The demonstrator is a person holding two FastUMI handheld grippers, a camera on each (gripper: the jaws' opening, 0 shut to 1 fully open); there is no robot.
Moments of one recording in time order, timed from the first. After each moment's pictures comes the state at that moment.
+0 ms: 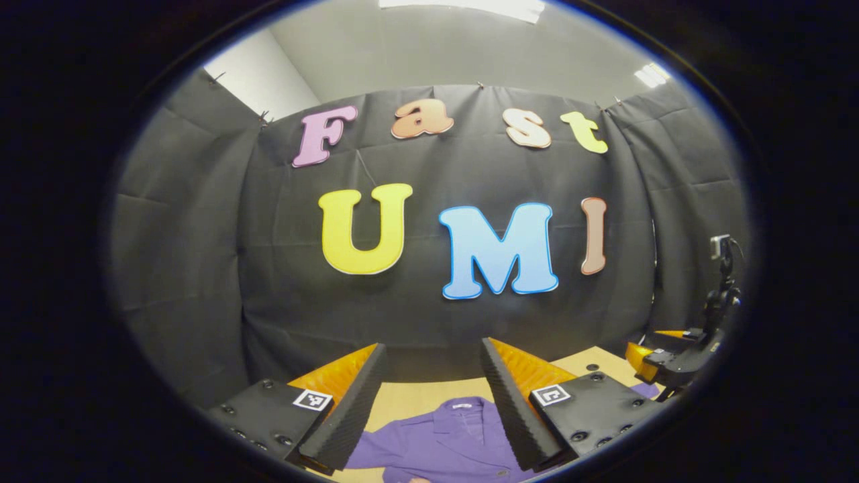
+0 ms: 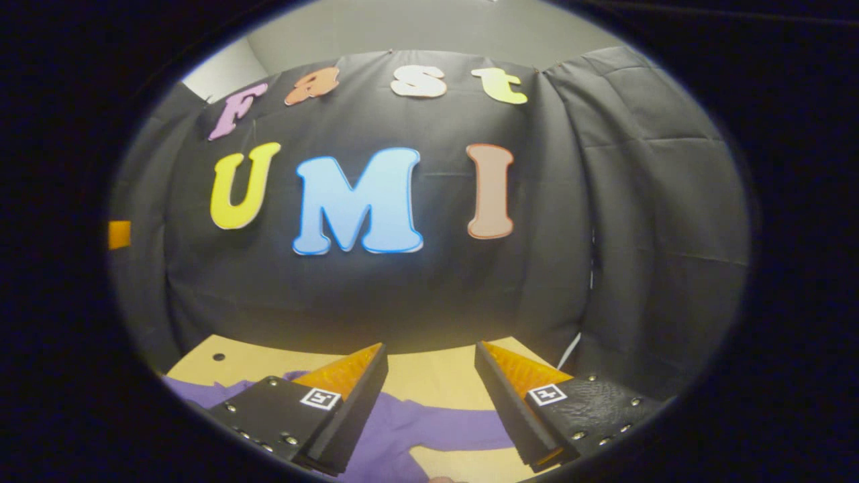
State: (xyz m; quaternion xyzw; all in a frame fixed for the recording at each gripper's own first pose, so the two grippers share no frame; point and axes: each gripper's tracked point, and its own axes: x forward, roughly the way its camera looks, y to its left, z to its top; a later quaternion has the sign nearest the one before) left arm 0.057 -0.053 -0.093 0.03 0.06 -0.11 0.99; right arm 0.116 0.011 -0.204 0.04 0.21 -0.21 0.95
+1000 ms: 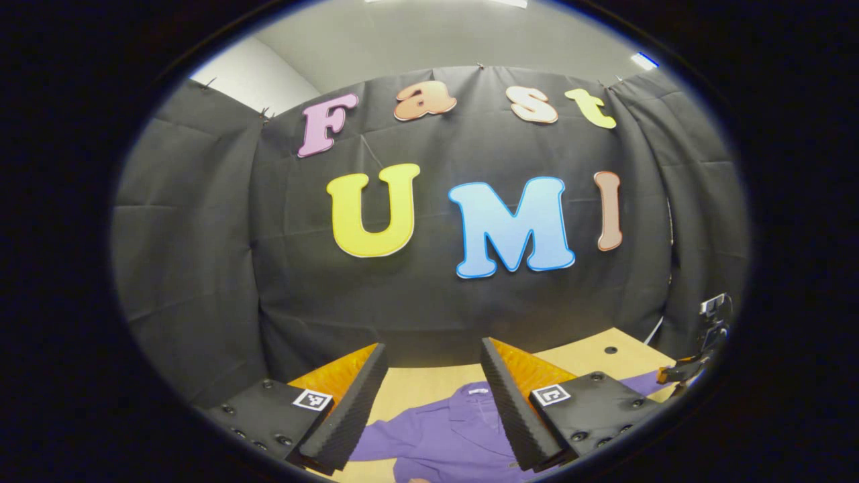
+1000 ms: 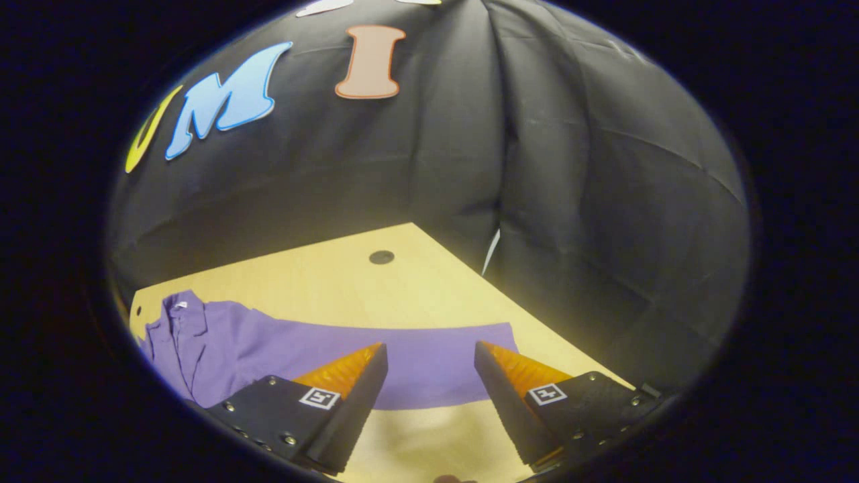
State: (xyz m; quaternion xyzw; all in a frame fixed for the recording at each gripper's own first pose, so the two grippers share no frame) left arm 0.056 -0.051 -0.118 0.06 0.10 -0.07 0.99; right arm 0.002 -0.129 -0.425 0.09 0.40 -0.33 0.85
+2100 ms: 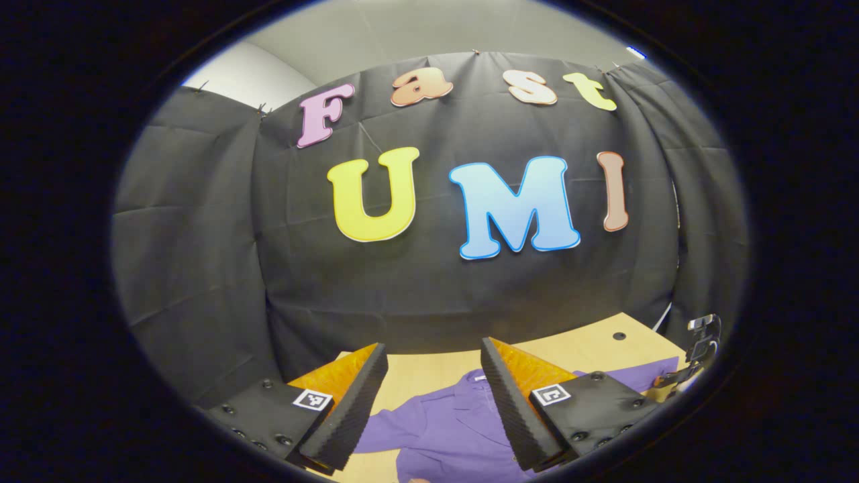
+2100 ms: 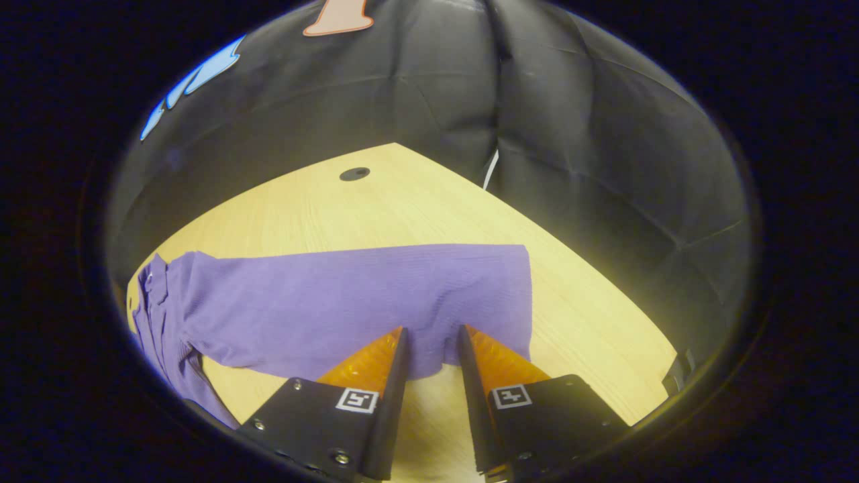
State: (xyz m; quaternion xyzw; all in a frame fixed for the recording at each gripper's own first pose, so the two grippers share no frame) left arm 0.054 -0.054 -0.147 0.08 0.13 -0.05 0.99; right arm 0.007 -0.130 -0.499 0.16 0.50 -0.33 0.79
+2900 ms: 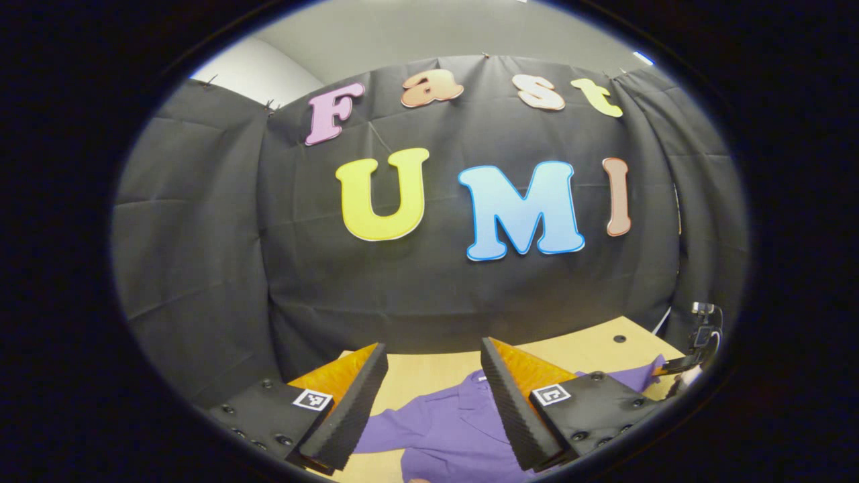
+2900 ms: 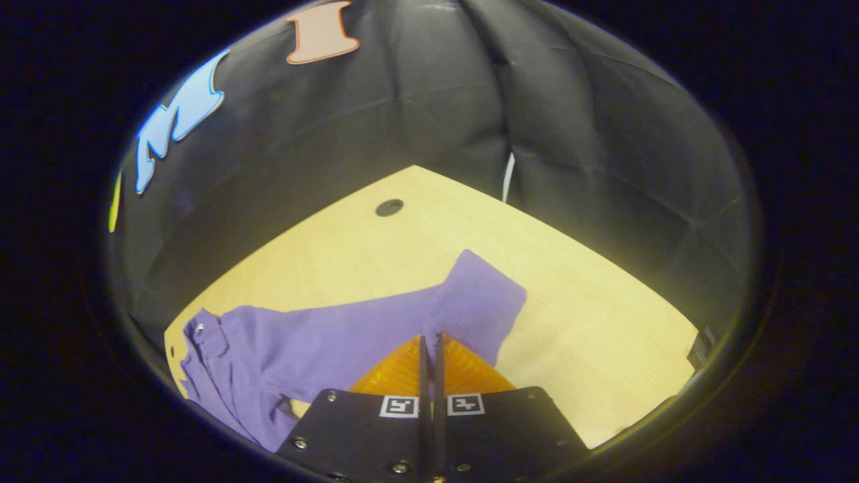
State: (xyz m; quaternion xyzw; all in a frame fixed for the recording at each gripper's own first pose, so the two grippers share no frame) left arm 0.050 -0.024 -0.147 0.06 0.13 -0.05 0.99; right arm 0.095 -0.092 -0.447 0.25 0.44 -0.30 0.81
